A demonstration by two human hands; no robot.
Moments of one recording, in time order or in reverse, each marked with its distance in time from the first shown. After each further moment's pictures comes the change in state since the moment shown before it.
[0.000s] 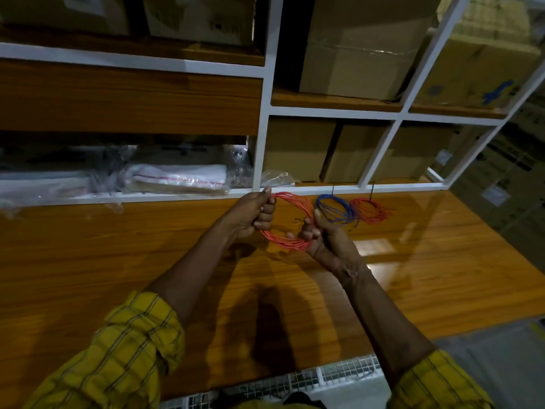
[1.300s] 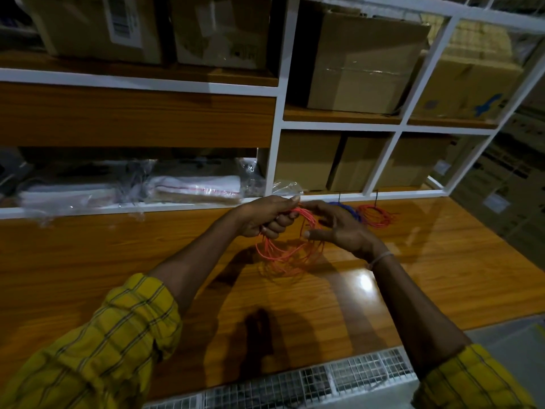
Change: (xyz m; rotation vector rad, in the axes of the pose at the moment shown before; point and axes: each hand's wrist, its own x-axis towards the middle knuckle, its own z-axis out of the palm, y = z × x) left_hand -0.059 0.045 0.014 0.445 -0.286 -0.156; right_hand -0.047 -0.025 0.071 -1.411 -0.113 -0.252
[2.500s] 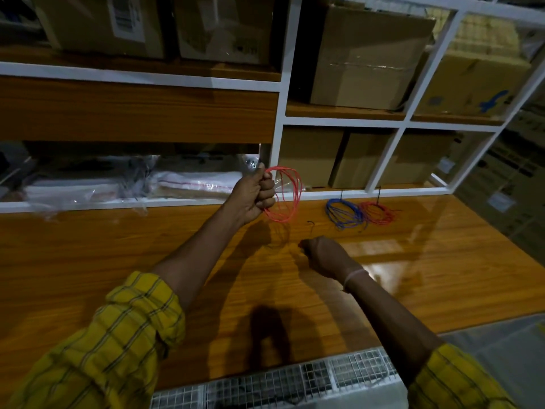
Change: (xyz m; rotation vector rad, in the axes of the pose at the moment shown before) left_hand 0.000 -0.001 -0.016 -0.644 0.391 0.327; right_hand 0.008 0.065 0.060 -0.894 0.006 0.077
